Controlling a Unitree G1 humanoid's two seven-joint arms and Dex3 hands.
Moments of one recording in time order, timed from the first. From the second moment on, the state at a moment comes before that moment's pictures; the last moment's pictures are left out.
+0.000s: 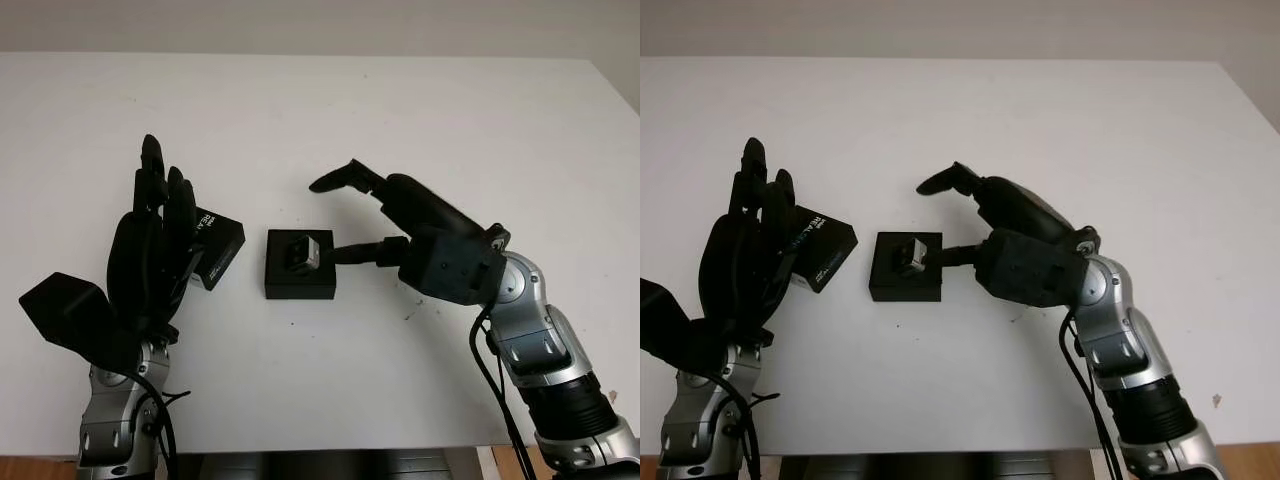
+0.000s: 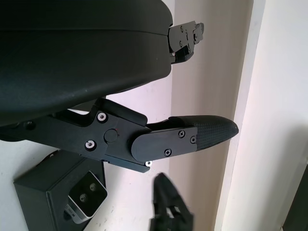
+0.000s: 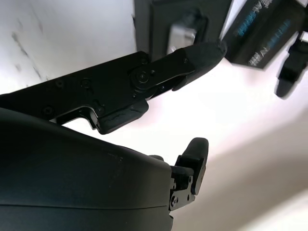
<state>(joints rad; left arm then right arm) -0.08 0.10 0.18 -0.24 -0.24 0.07 -0.11 -0.42 -0.39 0.19 -0.16 -0.43 0.07 0.32</state>
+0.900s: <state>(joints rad) -0.08 0.10 0.17 -0.24 -0.25 0.07 -0.10 -0.39 -0.37 0.35 -0.06 -0.90 -0.08 -0.02</state>
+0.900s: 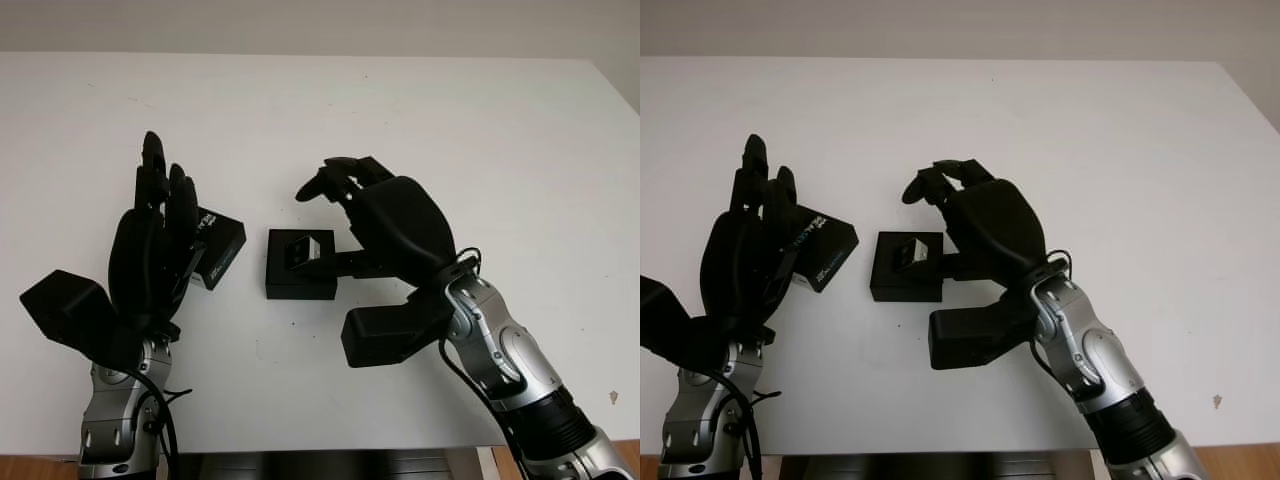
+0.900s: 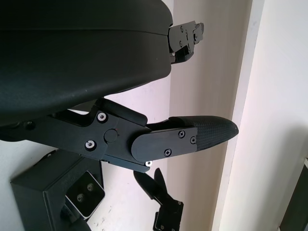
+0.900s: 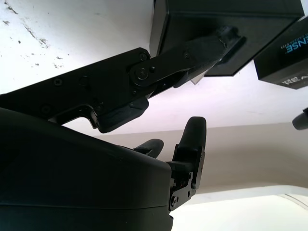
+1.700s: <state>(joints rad) -0.09 0.10 0.18 -0.21 -0.25 0.07 -0.11 -0.39 -0.37 0.37 -0.05 -0.92 -0.08 0.03</state>
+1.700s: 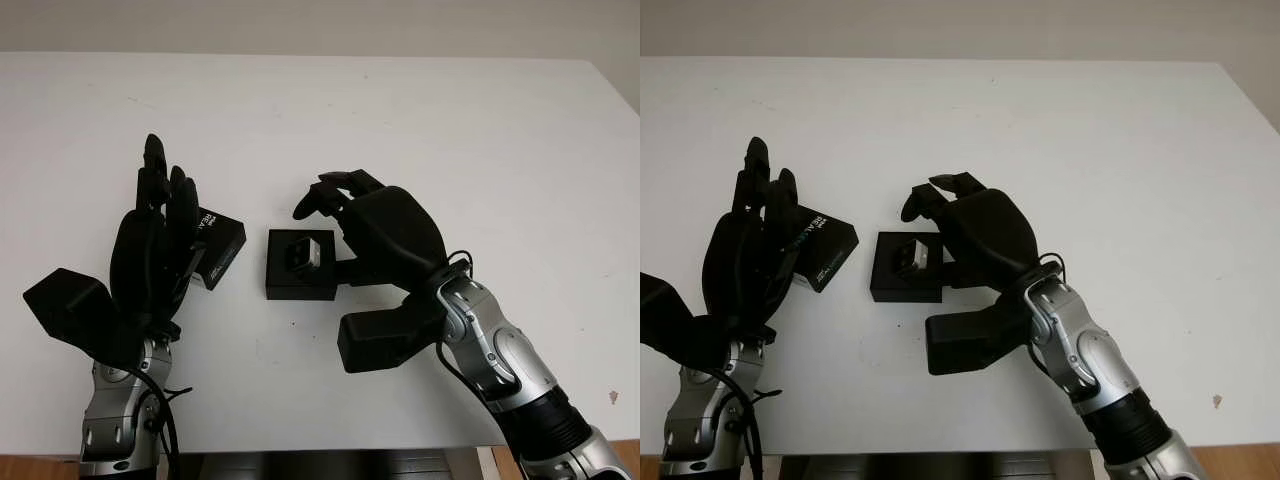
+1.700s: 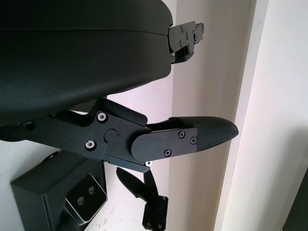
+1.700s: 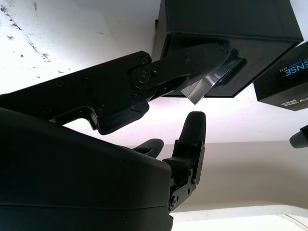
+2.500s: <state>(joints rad) -0.09 0.10 0.18 -0.21 -0.25 0.05 -0.11 -0.42 -0.38 0.39 0.02 -0.96 -0.10 0.00</state>
